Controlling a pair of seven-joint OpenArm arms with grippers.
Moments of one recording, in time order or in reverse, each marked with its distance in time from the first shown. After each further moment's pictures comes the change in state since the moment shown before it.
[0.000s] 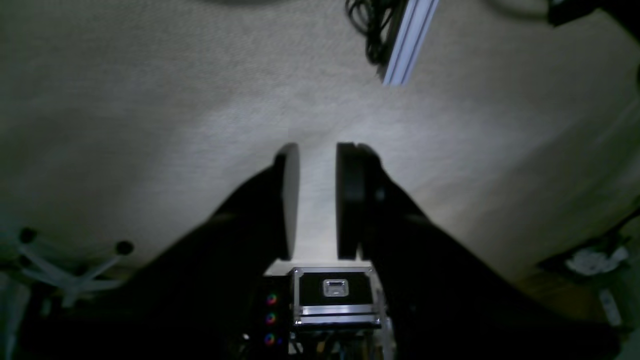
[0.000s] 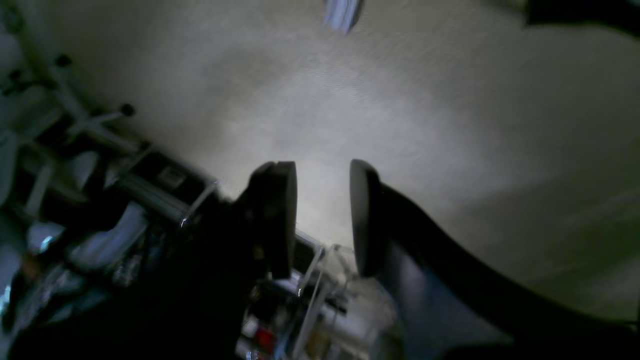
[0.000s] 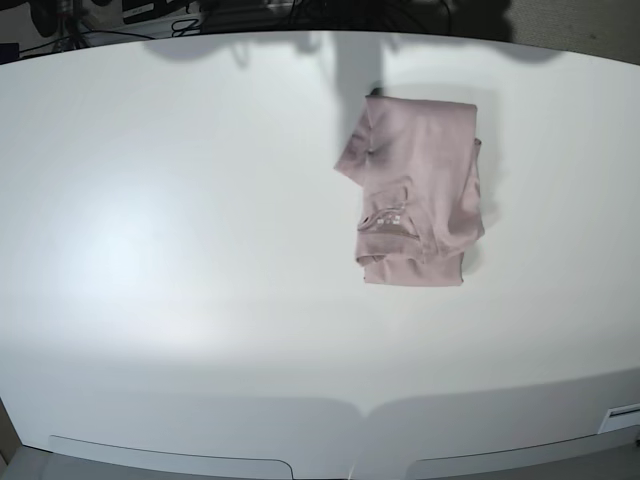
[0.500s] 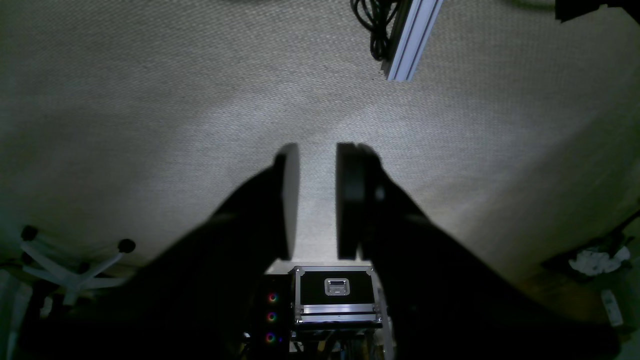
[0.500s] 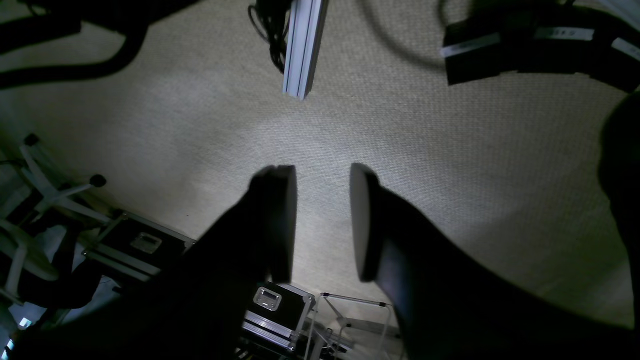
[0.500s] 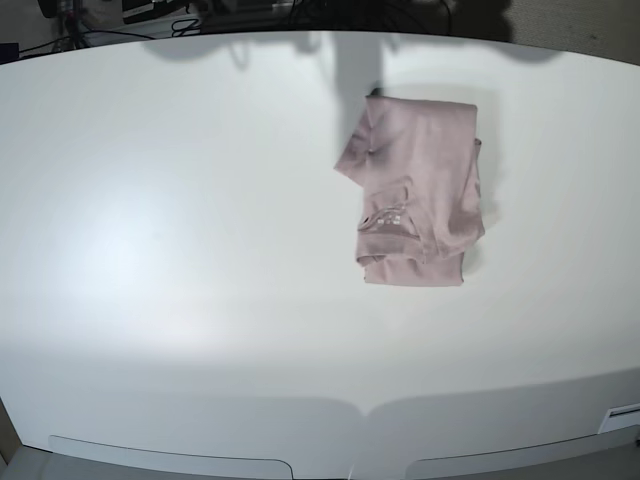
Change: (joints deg) left arm 0.0 0.0 0.0 0.0 0.0 0.0 0.5; right arm 2.4 0.1 -0.1 -1.2 -0.9 -3.8 6.5
